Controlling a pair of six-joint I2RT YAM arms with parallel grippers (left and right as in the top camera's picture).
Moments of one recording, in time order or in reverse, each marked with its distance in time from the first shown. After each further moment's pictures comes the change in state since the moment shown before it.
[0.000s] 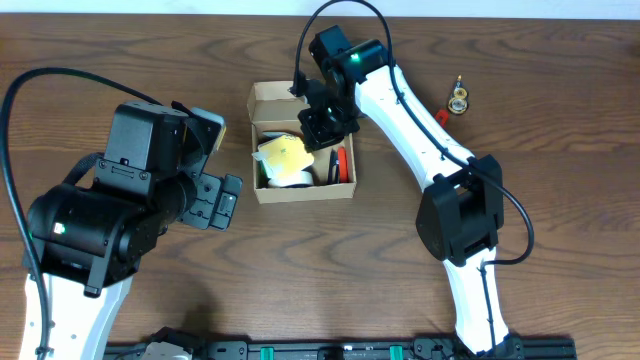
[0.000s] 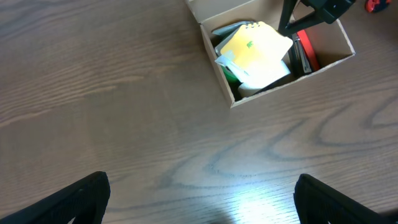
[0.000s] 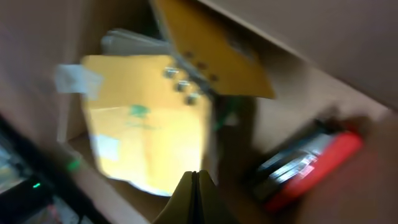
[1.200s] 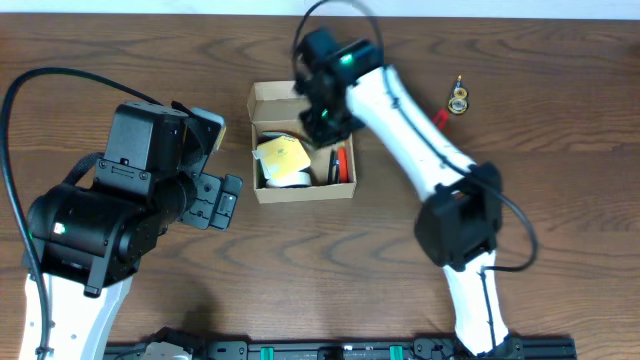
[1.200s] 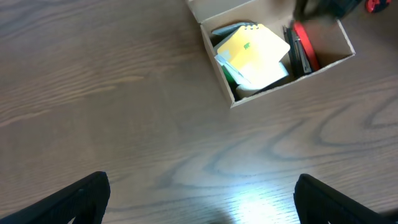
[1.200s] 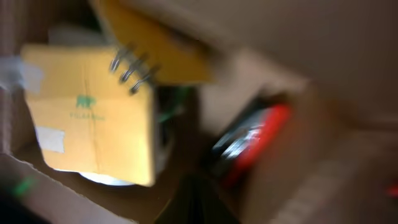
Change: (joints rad) left arm 0.000 0.000 0.000 0.000 0.000 0.000; right arm 0.016 -0.036 0.068 -0.059 0.239 0.059
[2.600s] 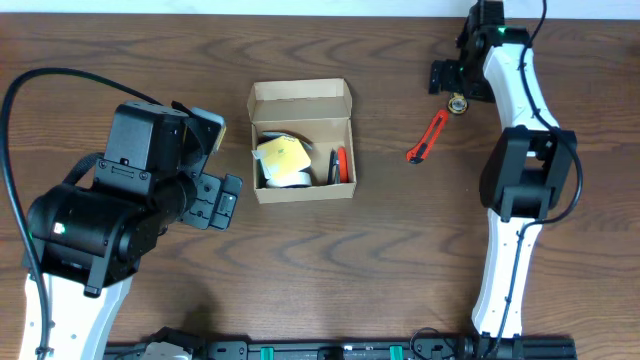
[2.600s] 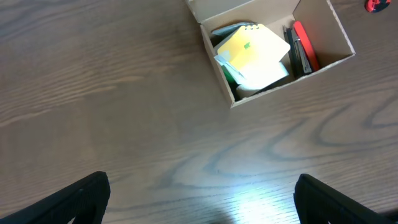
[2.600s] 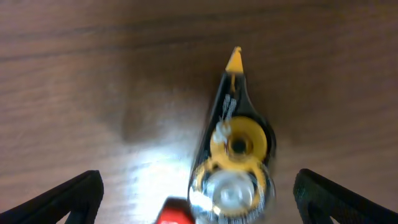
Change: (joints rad) left arm 0.000 0.000 0.000 0.000 0.000 0.000; right arm -0.571 0.270 0.045 0.324 0.165 0.036
